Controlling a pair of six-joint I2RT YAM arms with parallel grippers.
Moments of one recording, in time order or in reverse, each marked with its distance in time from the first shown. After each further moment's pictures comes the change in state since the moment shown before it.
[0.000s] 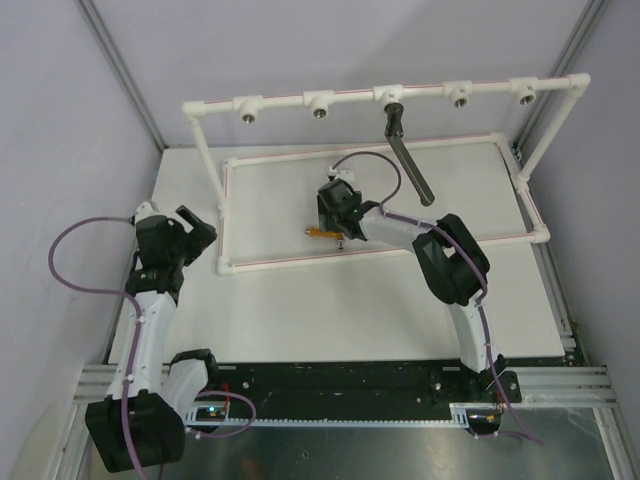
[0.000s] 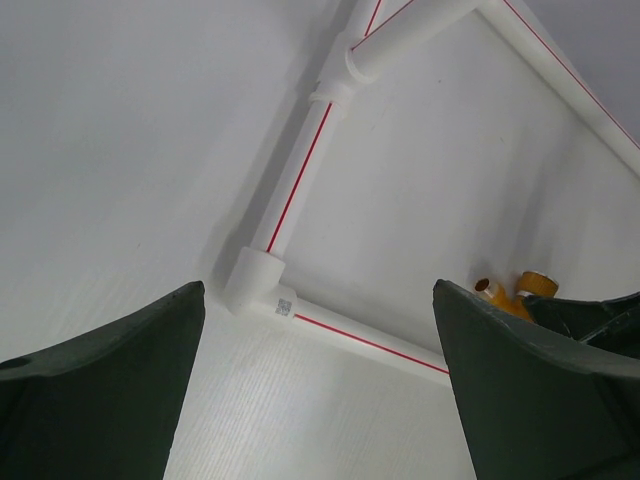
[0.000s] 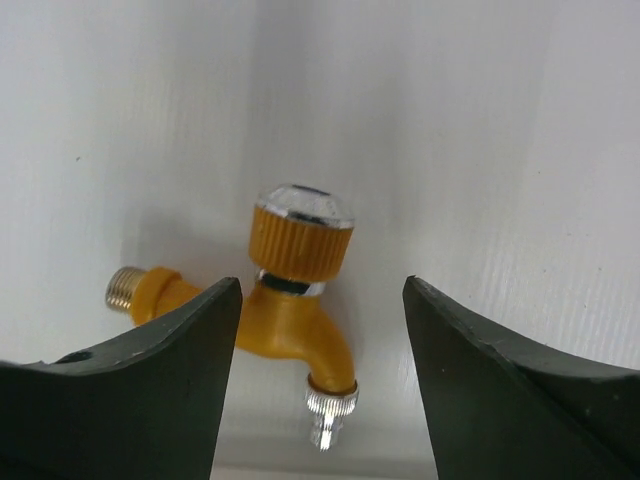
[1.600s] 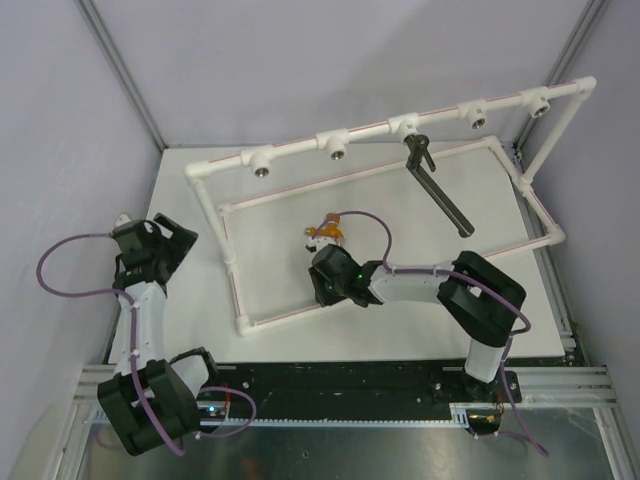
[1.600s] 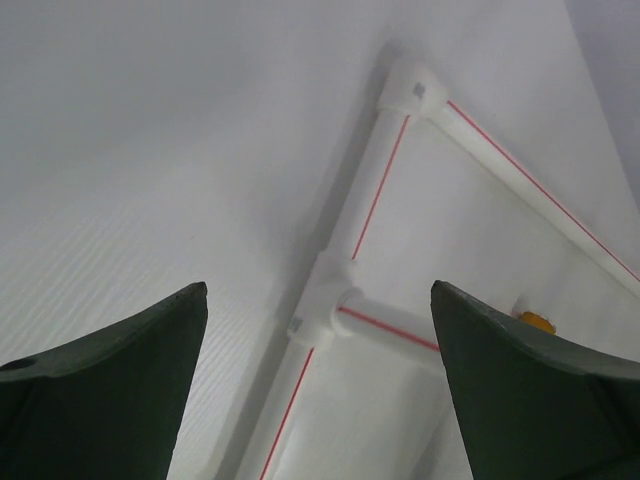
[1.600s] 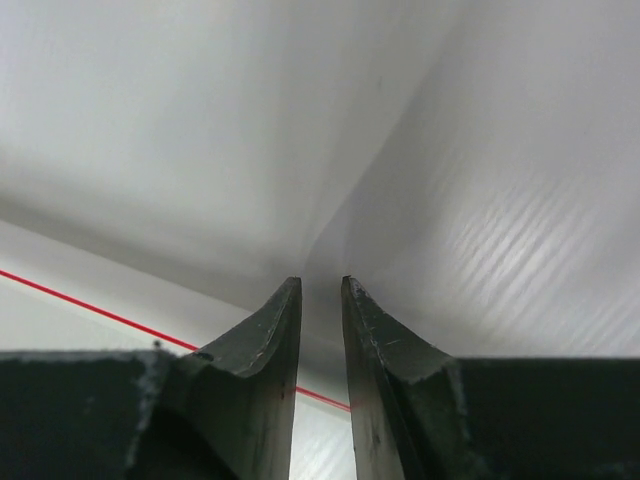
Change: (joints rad) left arm 0.230 0.098 -0.009 -0.004 0.139 -0.043; right arm 0.305 -0.312 -0.508 0.112 -0.270 0.021
